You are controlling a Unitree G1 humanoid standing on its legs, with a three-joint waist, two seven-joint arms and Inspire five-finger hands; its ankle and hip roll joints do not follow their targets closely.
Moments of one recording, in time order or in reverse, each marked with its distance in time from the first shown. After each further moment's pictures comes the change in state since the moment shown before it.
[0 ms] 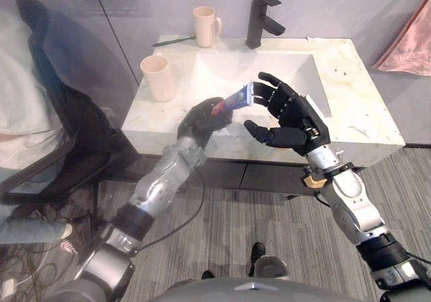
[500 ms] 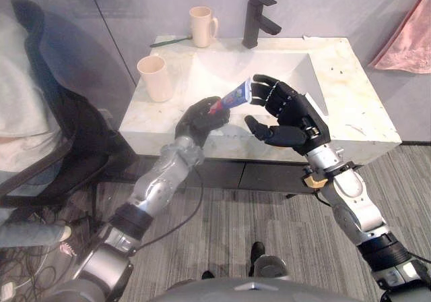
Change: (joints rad) left arm -0.002 0.001 0.004 -0.001 0.000 -0.001 0.017; right arm 0.000 -0.005 0.001 -0.024 0.003 0.000 0.011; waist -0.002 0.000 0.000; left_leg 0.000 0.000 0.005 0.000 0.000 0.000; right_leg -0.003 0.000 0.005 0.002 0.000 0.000
